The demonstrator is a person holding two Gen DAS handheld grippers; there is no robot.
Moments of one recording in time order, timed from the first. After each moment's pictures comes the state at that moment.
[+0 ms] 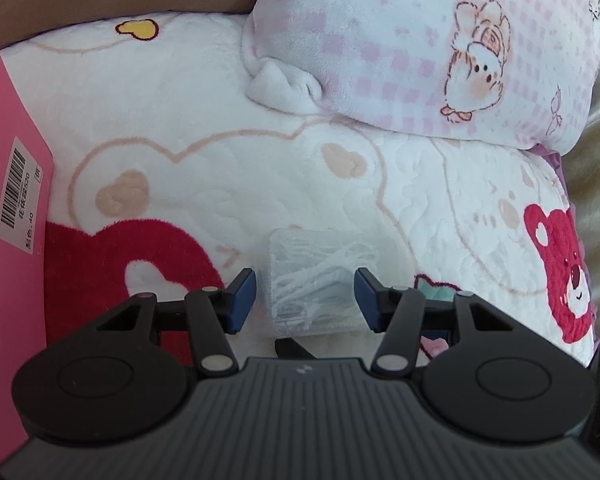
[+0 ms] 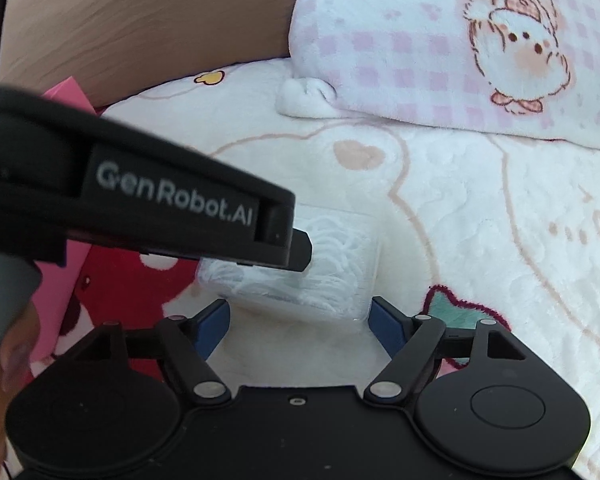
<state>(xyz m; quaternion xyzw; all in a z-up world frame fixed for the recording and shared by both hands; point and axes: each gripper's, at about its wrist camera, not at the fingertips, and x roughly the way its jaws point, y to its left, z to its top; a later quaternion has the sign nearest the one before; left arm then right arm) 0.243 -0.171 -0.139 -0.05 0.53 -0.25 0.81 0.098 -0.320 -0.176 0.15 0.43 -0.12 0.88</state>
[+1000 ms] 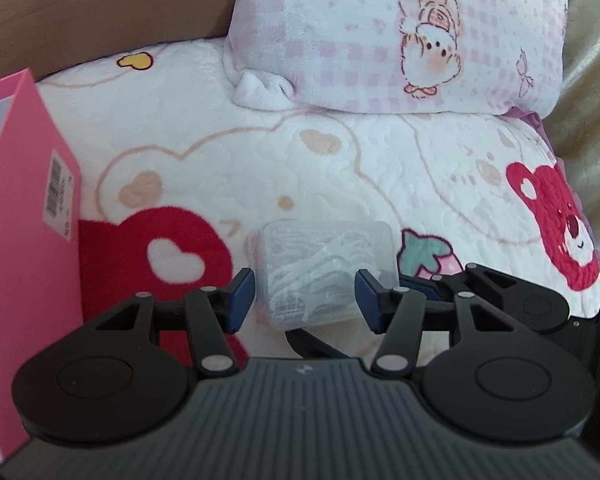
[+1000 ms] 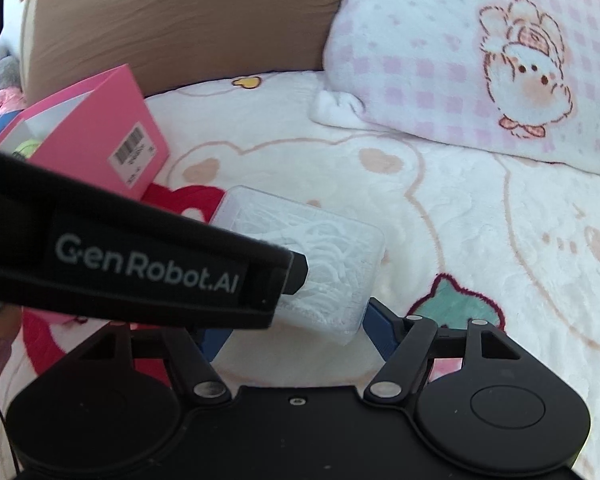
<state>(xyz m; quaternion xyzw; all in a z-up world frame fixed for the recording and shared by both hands) 0.192 -0.163 -0.112 0.01 0.49 -0.27 0.83 0.085 -0.307 -0.166 0.11 0.42 -0.09 0.90</state>
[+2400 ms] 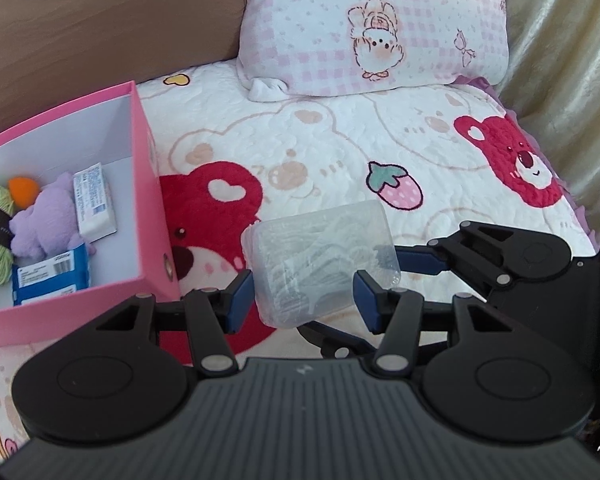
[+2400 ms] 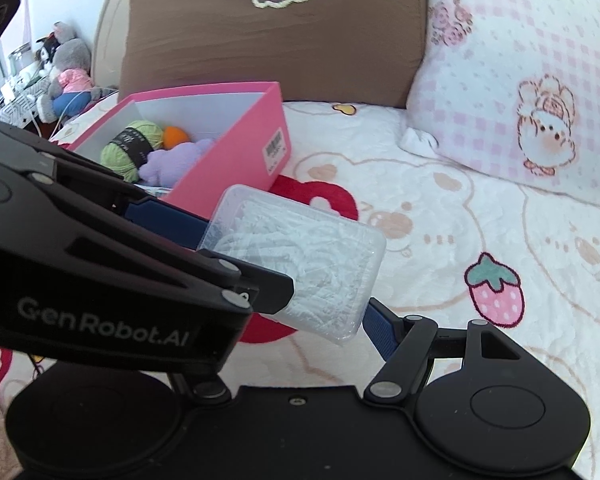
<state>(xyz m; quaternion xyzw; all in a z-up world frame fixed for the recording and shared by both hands) 0.075 -0.091 -0.035 0.07 0.46 -0.28 0.84 0.013 -0.207 -0.095 0.07 0.40 -0.04 0.91</state>
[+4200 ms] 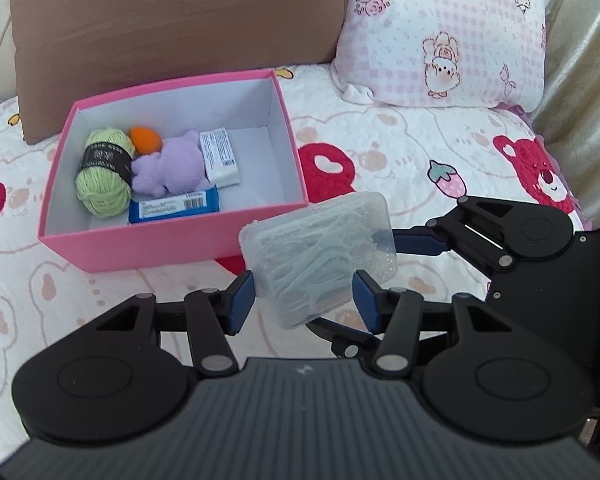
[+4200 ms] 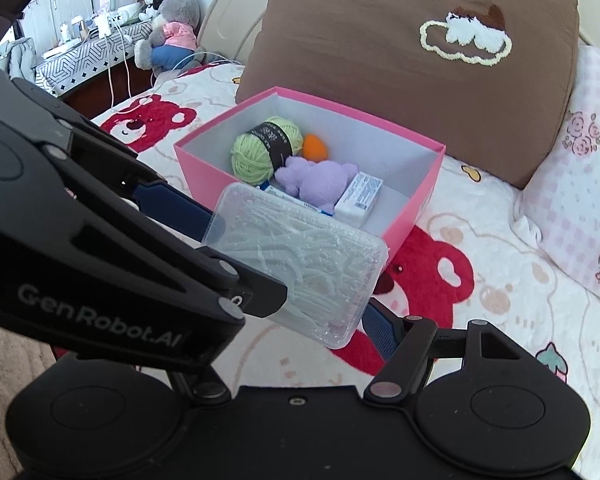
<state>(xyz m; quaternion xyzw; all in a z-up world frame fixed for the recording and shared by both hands) 0.041 0.035 0.021 0.04 0.47 -0.21 0.85 0.037 -0.087 -0.032 -0.03 0.41 0.07 0.91</state>
